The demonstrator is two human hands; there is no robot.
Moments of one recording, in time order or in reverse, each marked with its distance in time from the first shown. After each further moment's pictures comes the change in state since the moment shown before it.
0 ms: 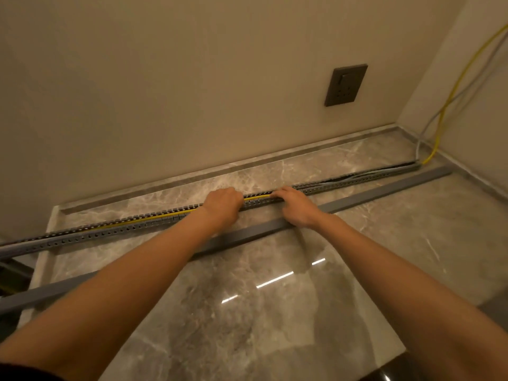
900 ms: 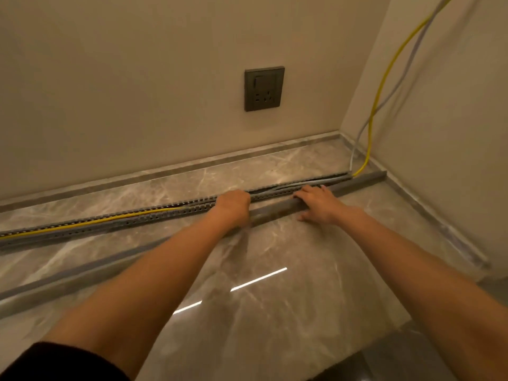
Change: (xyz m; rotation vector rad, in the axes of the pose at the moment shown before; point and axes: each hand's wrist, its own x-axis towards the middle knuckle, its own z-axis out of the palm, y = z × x) left_hand 0.113 0.201 -0.037 -0.174 -0.140 -0.051; right_hand -0.015 0.246 -0.091 -0.410 -0.083 0.035
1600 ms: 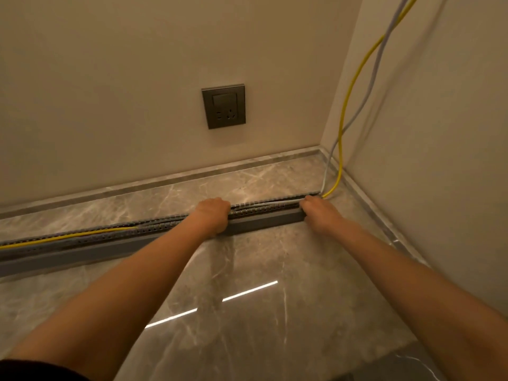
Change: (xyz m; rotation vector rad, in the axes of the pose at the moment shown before) left_hand 0.044 0.059 -0.026 0.116 -0.055 -0.118; right_hand 0.013 0.103 -0.003 -0.012 0.105 -0.004
